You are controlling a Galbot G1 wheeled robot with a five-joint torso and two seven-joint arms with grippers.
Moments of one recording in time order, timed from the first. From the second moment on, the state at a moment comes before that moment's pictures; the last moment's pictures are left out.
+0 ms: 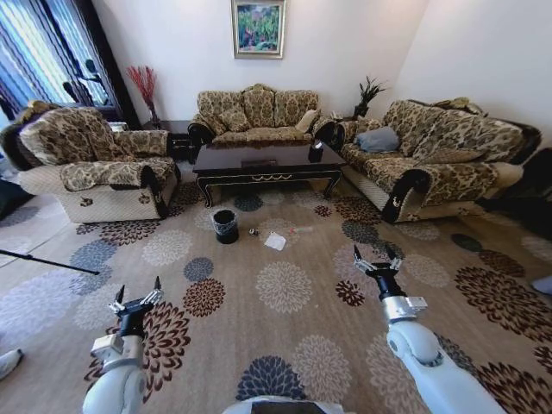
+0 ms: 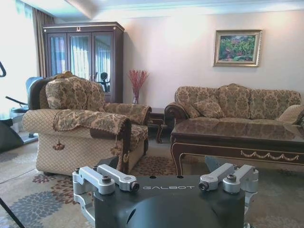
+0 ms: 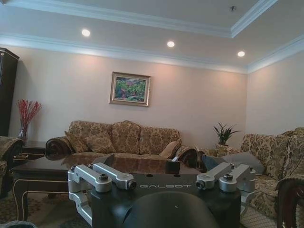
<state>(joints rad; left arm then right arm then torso) 1.65 -1.46 -0.86 -2.07 -0.31 -0.03 -0.06 -1.44 0.96 0.55 1.87 0.47 0.31 0.19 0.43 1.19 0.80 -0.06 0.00</state>
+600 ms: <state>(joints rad) 1.63 -1.46 -0.85 -2.04 -0.28 -0.05 -0.06 -1.43 0.96 0.54 1.85 0.47 0.32 0.18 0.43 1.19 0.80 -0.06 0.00</state>
